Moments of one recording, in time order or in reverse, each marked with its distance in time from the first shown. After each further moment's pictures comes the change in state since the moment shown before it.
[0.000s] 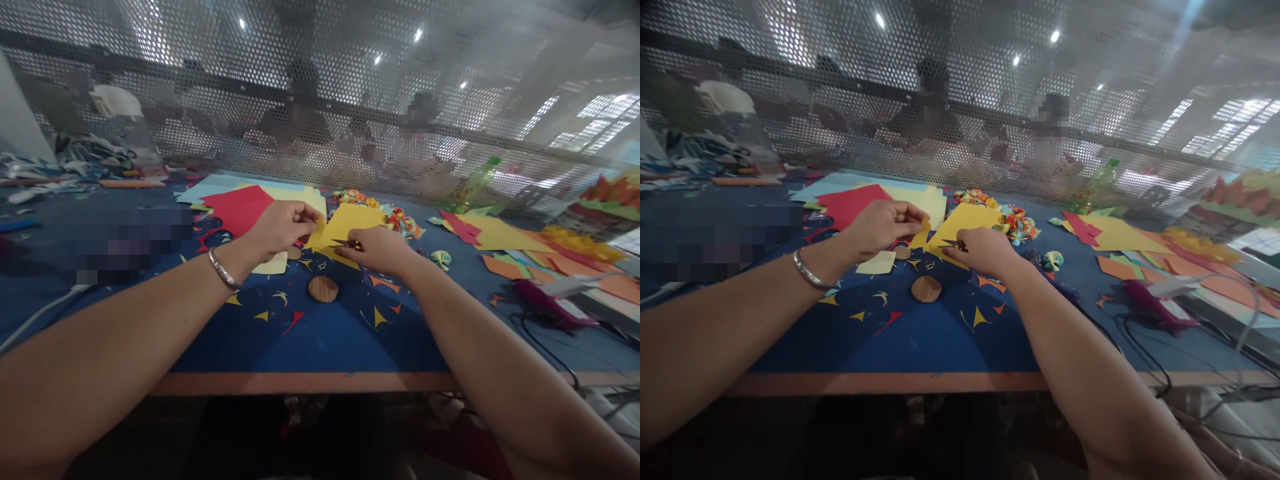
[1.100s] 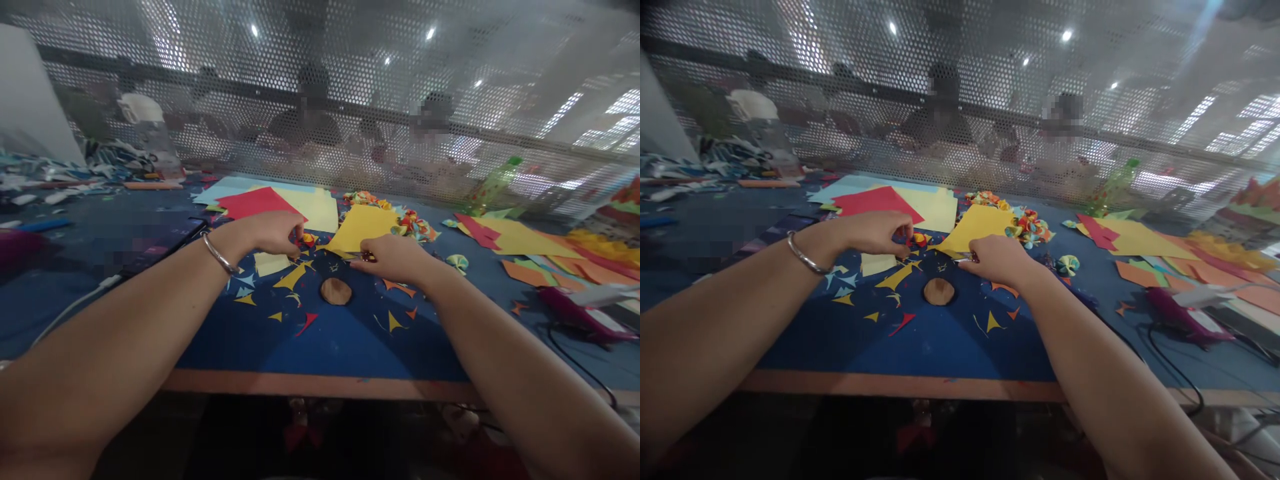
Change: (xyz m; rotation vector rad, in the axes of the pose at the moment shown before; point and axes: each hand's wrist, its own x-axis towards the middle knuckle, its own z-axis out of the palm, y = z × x) left_hand 0.005 0.002 -0.050 1.065 -0.384 -0.016; right_hand -0.005 -0.005 -0.004 -0.139 -0.150 -0.028
